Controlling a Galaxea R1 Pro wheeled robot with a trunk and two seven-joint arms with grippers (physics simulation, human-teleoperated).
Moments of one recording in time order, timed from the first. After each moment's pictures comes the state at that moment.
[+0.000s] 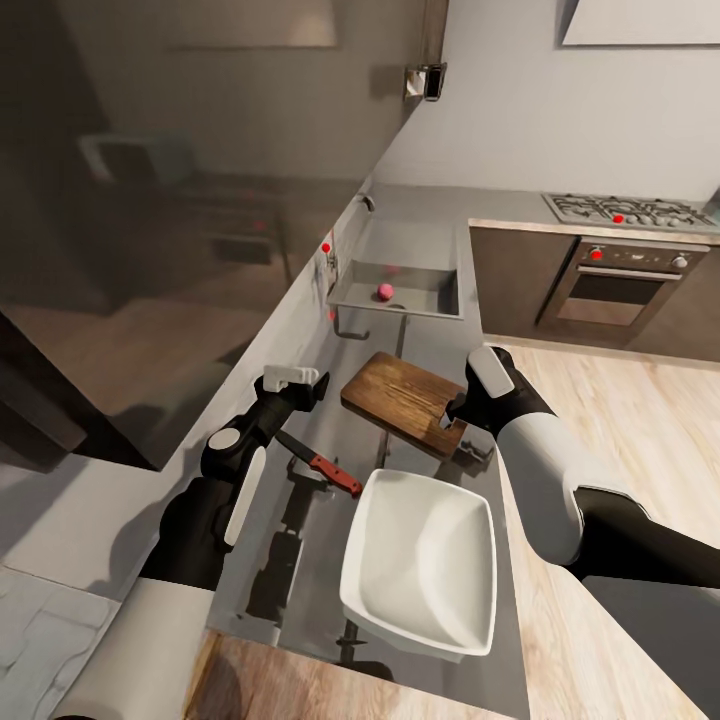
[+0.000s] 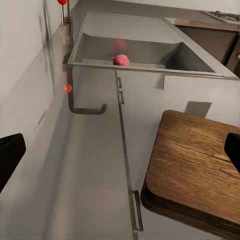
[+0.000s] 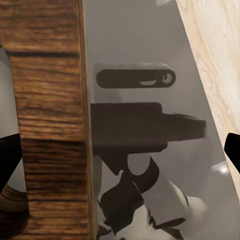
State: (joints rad) left arm -0.73 -0.12 -0.11 -1.32 0.00 0.31 -0.13; right arm -1.31 0.12 -0.23 -0.50 -0.69 0.85 -1.02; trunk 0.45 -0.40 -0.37
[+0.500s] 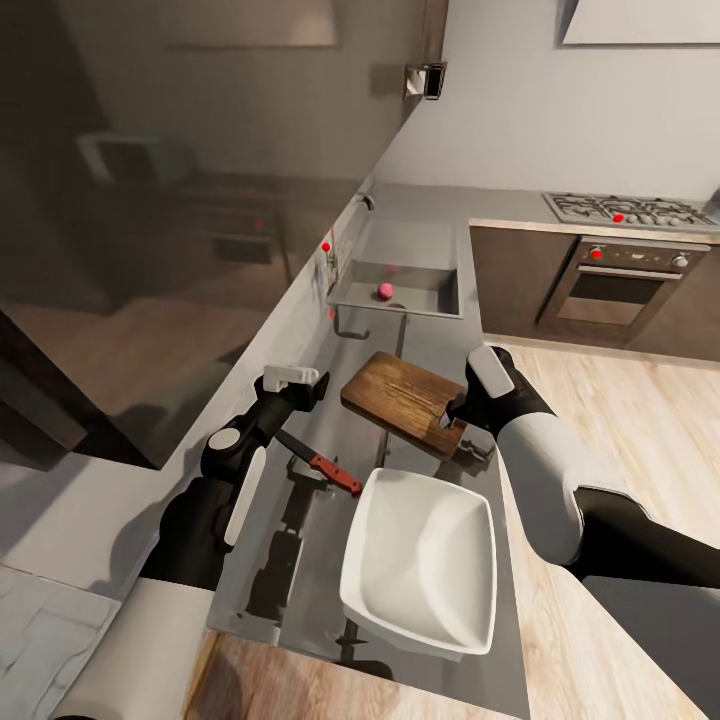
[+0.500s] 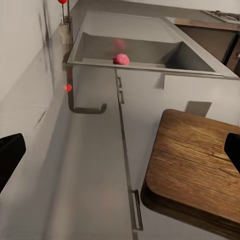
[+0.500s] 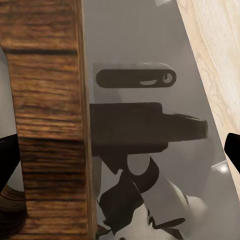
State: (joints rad) left arm -0.73 -0.12 -0.11 -1.32 0.00 0.31 -0.13; right arm -1.31 0.12 -0.23 -0.50 -0.69 0.85 -1.02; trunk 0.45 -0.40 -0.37
